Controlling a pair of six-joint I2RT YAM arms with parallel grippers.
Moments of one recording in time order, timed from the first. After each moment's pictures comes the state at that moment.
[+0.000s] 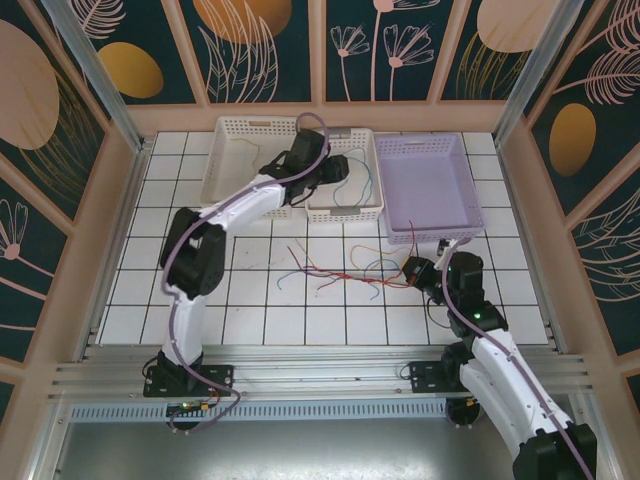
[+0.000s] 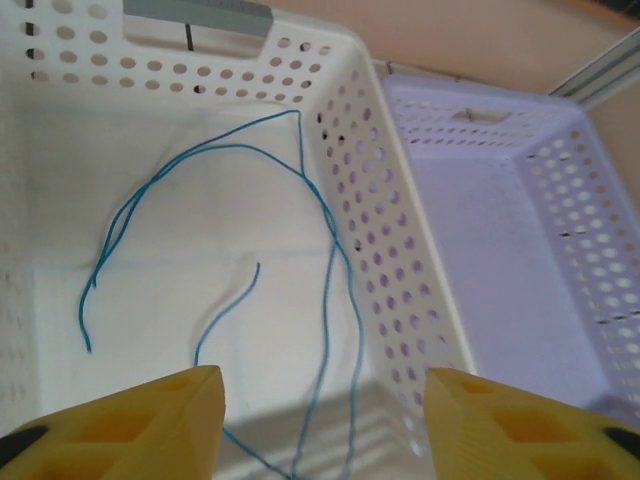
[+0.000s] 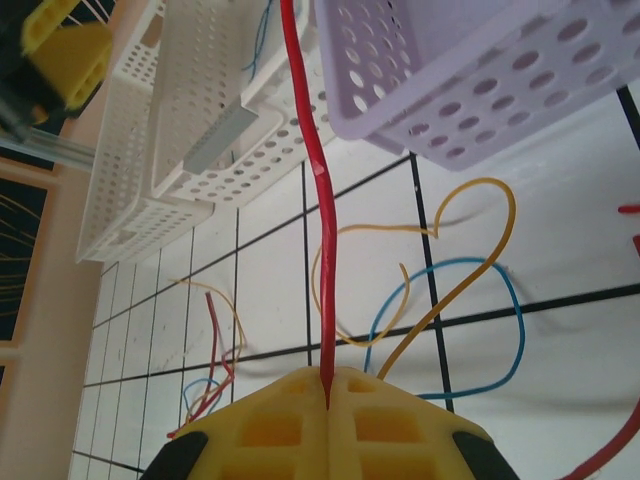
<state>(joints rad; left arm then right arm) -0.59 2.05 1.68 -0.23 0.05 -0.62 0.24 0.59 0.27 -0.17 -0.32 0.81</state>
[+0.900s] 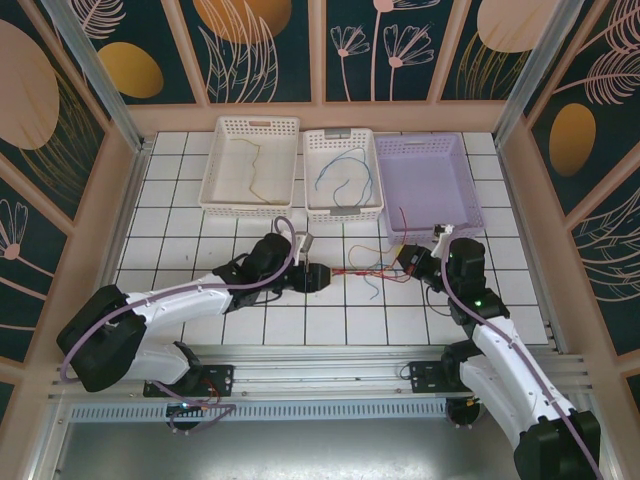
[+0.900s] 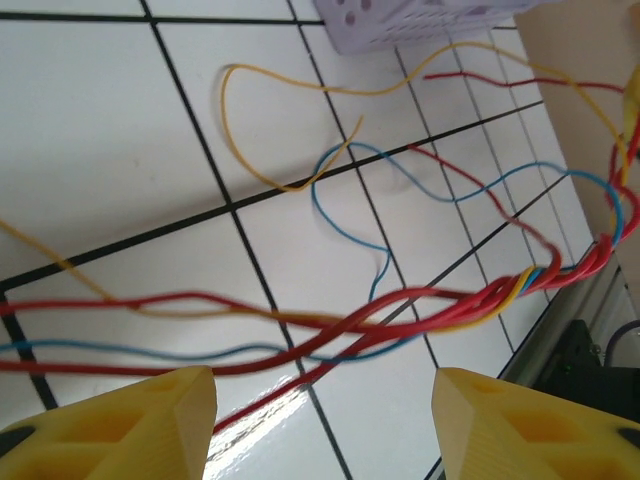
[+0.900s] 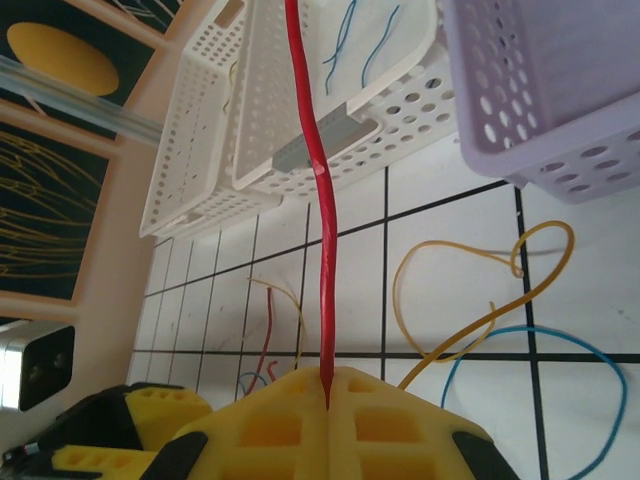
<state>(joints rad) -0.83 1.35 0.63 0.10 0.28 -0.71 0.24 0.68 0.37 -0.13 -0.44 0.77</state>
